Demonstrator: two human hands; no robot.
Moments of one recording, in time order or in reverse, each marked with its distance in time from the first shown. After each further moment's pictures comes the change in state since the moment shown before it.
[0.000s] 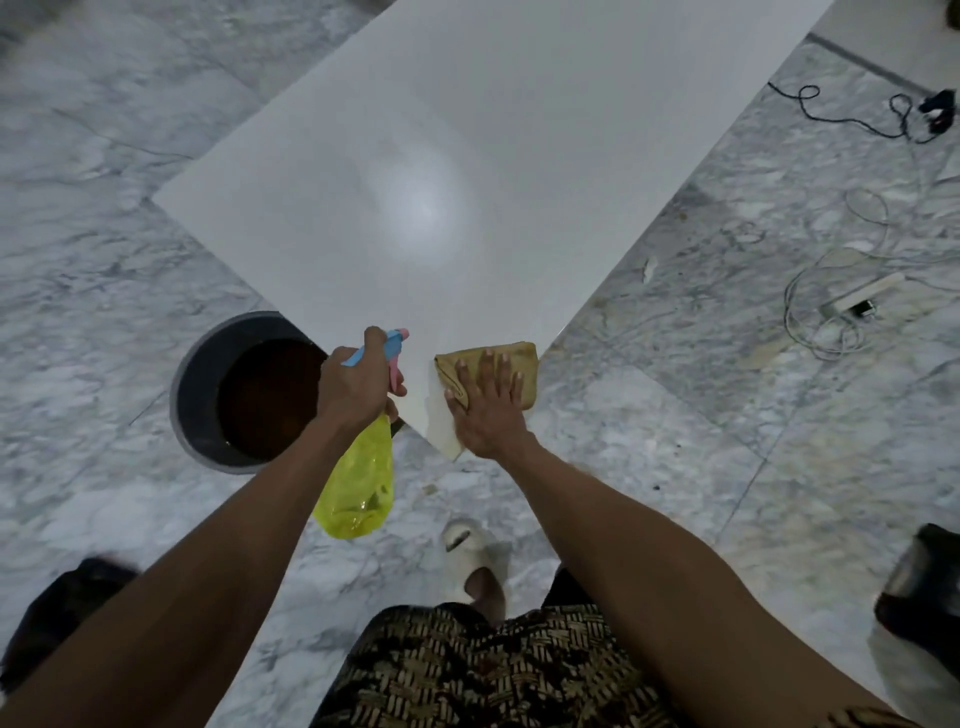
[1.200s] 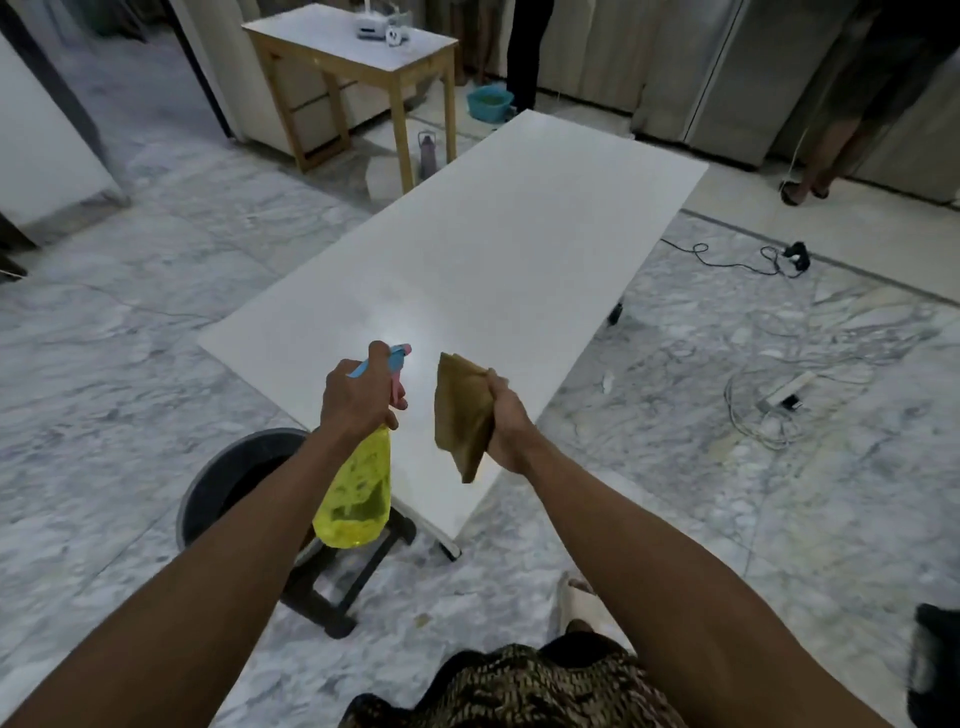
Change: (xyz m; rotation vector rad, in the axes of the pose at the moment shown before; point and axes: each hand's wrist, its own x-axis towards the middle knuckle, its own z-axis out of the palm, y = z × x) left_hand -0.040 0.080 -0.050 -0.031 -0.020 0.259; right_hand -0.027 -0.056 -0.166 1.632 -0.119 0.255
